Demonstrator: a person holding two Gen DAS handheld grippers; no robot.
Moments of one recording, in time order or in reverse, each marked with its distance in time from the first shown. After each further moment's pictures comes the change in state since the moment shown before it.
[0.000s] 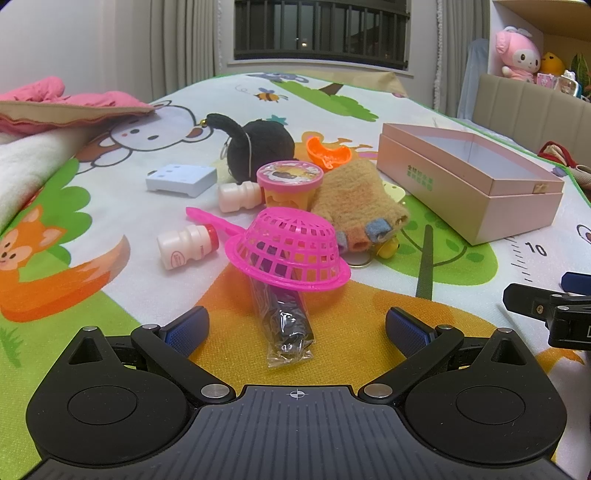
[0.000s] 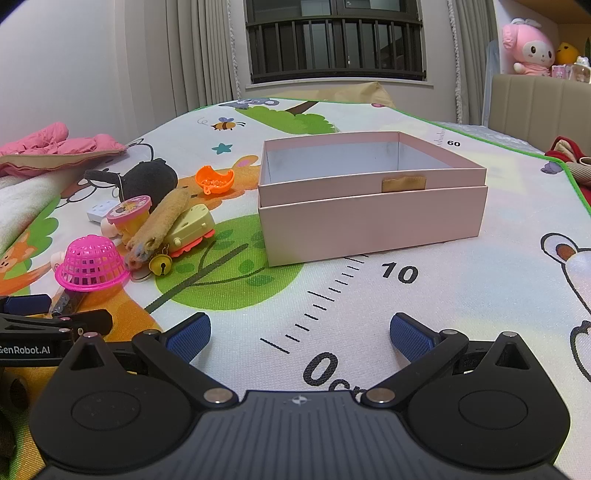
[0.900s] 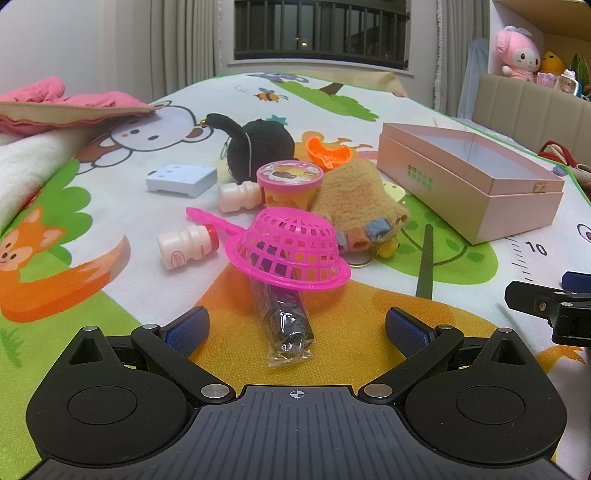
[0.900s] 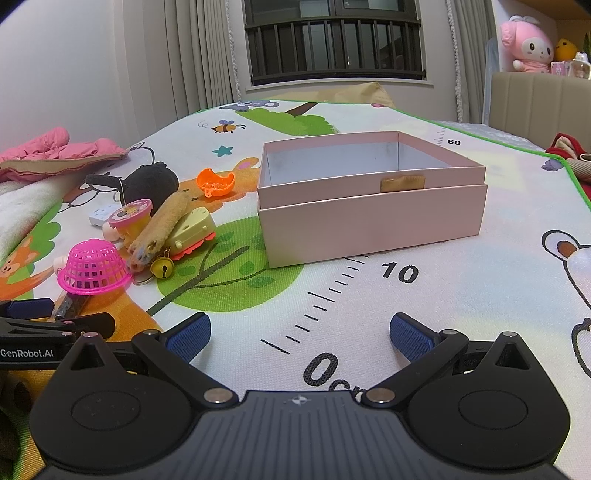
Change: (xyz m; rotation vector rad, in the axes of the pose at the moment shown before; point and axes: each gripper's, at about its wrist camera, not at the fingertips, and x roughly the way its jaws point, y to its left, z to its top) left arm 0.000 0.000 0.000 0.000 -0.001 0.001; right arm 0.000 0.000 0.001 0.013 -0.004 0.010
